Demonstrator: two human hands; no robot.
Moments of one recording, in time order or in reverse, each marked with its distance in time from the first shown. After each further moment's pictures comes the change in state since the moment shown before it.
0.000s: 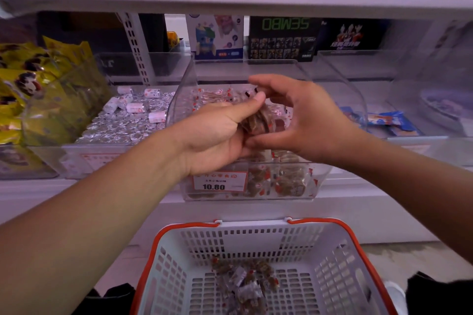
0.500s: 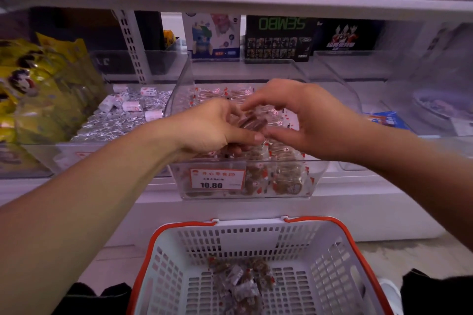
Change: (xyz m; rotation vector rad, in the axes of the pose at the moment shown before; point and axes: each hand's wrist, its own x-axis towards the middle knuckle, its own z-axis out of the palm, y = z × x) left_hand 0.000 0.008 -0.020 0.725 0.076 0.007; right_hand -0.001 -0.002 -0.022 -0.308 -0.173 -0.251
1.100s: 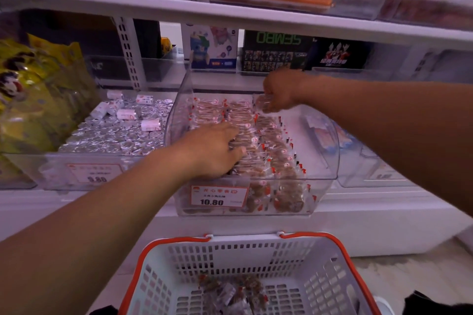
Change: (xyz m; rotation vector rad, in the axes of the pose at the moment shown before) left_hand 0.040 -0.043 -0.015 0.983 0.102 0.049; right_hand 0.112 0.119 0.021 -0.567 -0.415 0.479
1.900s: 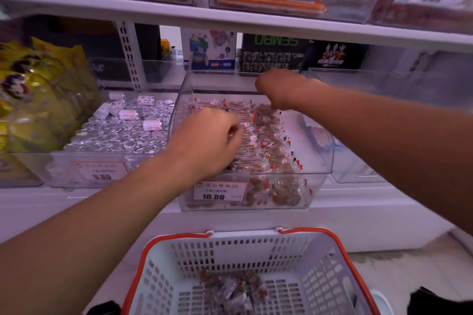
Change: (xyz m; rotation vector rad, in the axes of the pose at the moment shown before) left_hand -0.030 0.017 -0.013 -0.012 0.522 0.129; right_hand -0.025 -0.025 -0.017 -0.154 0.068 -0.003
